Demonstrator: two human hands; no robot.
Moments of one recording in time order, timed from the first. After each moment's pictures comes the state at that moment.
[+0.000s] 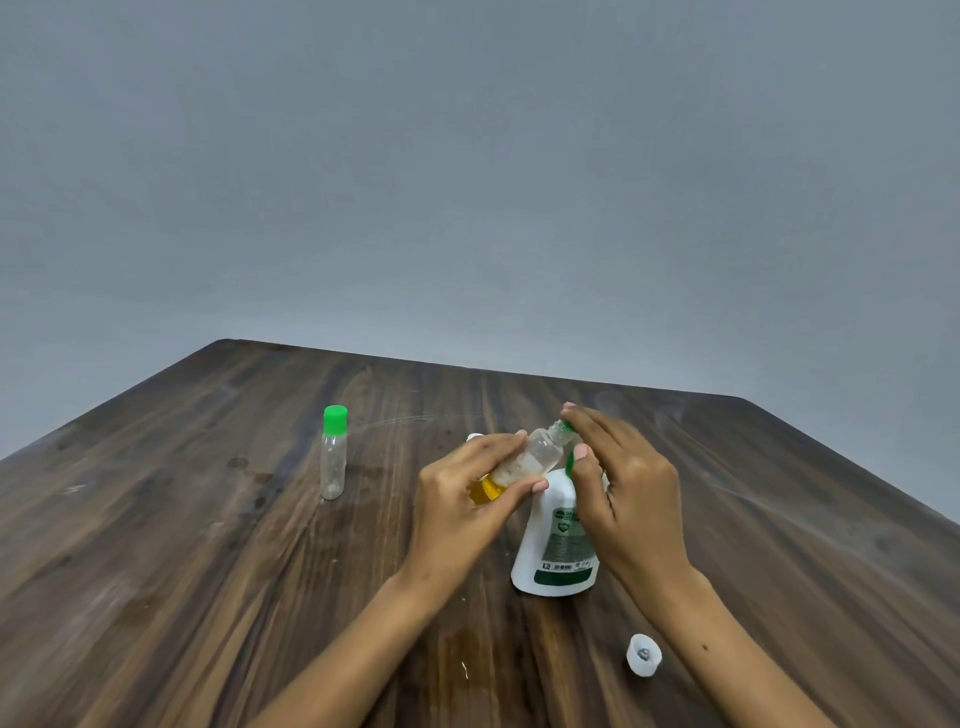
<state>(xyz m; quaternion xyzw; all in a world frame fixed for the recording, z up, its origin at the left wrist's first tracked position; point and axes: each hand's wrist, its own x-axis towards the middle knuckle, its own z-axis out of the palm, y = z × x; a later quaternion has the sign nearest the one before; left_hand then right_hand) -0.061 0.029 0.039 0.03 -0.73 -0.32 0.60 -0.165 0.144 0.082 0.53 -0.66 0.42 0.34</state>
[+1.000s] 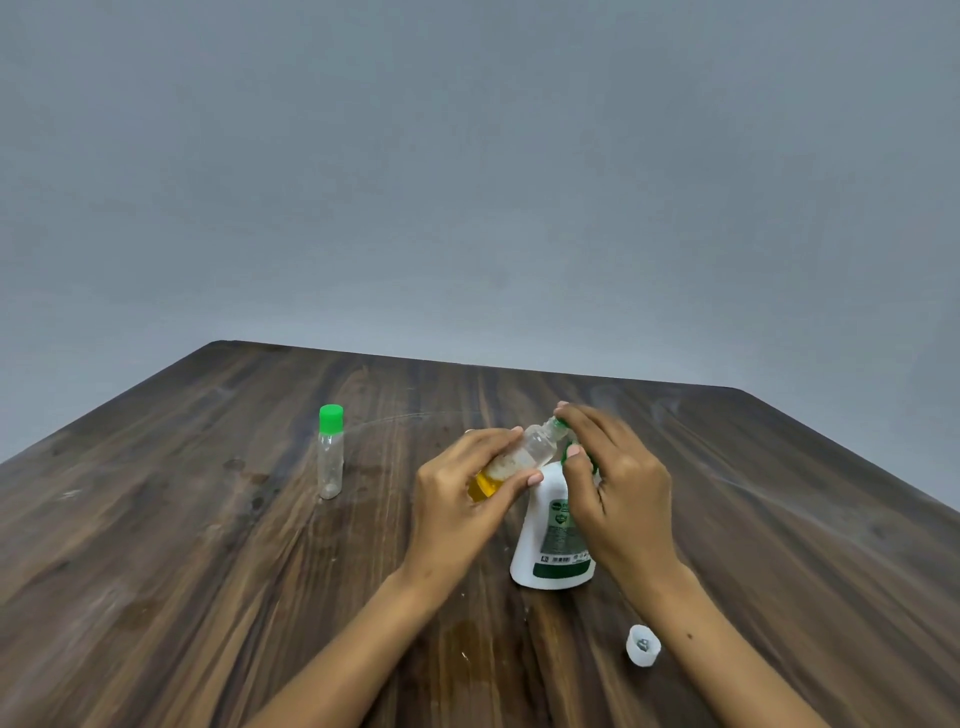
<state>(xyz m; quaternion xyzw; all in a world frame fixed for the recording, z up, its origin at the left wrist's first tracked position) -0.062 0.029 0.038 0.03 -0.74 -0.30 0.60 -0.164 0.140 0.079 0.51 -0.67 0.42 0.34</state>
